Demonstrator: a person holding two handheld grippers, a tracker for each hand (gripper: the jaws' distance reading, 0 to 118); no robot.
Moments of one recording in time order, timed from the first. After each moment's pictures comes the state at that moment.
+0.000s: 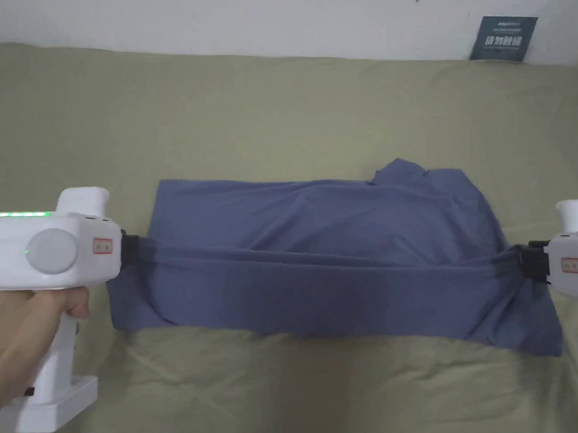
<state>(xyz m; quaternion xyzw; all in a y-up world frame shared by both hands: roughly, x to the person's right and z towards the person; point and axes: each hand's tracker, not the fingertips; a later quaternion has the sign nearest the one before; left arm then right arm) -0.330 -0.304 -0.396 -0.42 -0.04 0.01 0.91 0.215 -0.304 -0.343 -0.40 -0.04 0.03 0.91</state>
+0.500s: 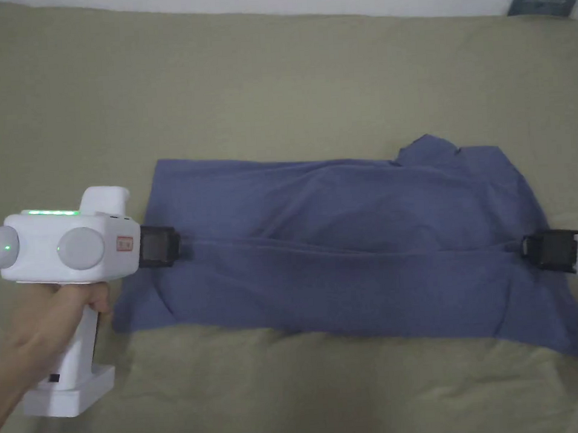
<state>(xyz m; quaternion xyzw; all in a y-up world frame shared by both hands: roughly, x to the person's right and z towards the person) -0.320 -0.356 -0.434 -0.45 -0.03 -0.01 0.89 0.257 -0.369 -0.389 -0.42 -0.08 -0.04 0.90</state>
